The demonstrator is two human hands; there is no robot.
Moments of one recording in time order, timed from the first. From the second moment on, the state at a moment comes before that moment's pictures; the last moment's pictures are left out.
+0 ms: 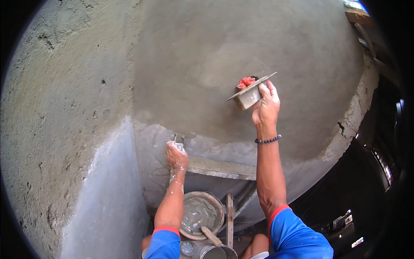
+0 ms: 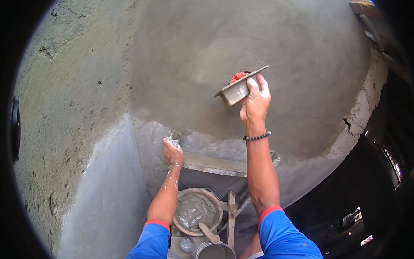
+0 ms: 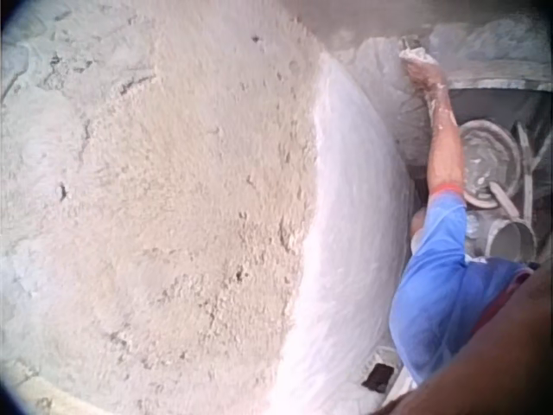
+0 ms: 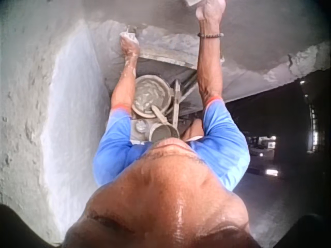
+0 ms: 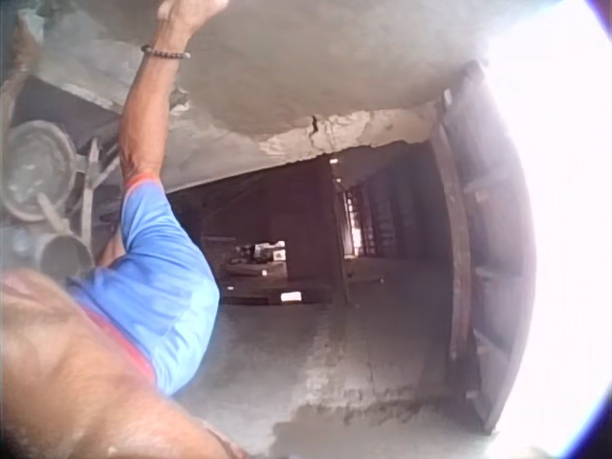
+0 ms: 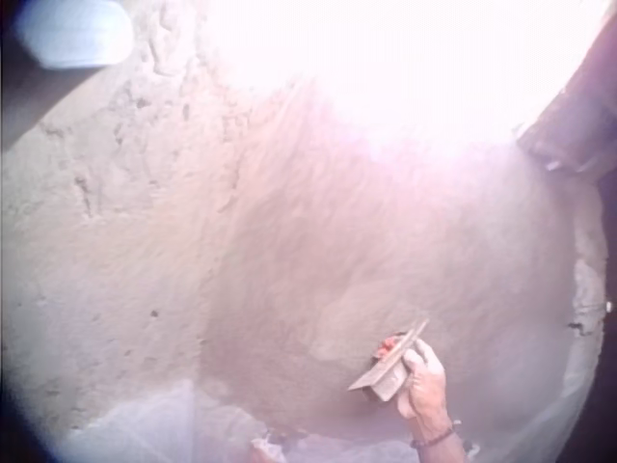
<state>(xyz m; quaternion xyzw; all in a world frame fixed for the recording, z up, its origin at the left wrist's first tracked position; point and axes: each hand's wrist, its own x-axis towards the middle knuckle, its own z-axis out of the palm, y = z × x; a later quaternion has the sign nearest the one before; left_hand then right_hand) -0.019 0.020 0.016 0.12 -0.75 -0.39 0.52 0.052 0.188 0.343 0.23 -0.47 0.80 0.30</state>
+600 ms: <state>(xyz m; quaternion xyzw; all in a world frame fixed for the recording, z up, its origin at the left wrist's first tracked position) -0.020 0.021 0.010 0.11 -0.76 -0.38 0.52 -0.035 0.018 0.438 0.16 -0.76 0.37 0.51</state>
